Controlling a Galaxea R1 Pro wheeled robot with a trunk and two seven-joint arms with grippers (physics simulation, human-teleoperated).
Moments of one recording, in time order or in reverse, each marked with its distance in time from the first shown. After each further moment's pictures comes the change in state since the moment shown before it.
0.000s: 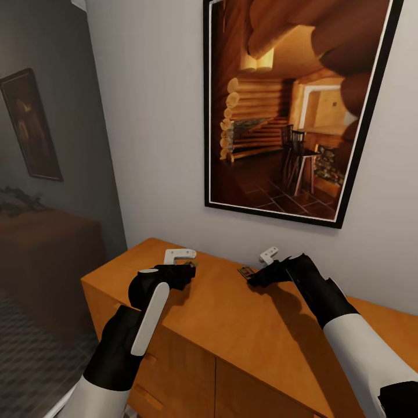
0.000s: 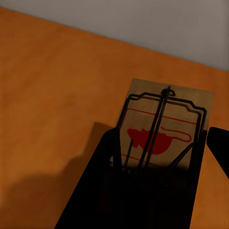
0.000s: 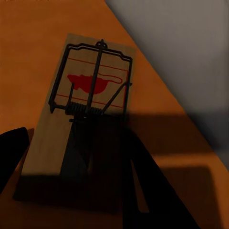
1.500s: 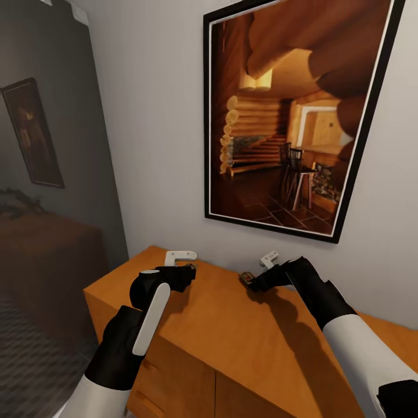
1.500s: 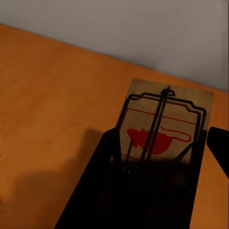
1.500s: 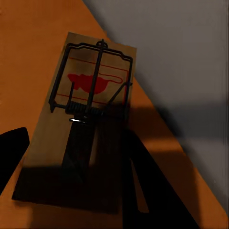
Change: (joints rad) left arm 0.000 0.000 0.001 0.023 -0.003 -0.004 -0.006; right arm 0.001 0.001 0.001 0.047 0.007 -0.001 0.000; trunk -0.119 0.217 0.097
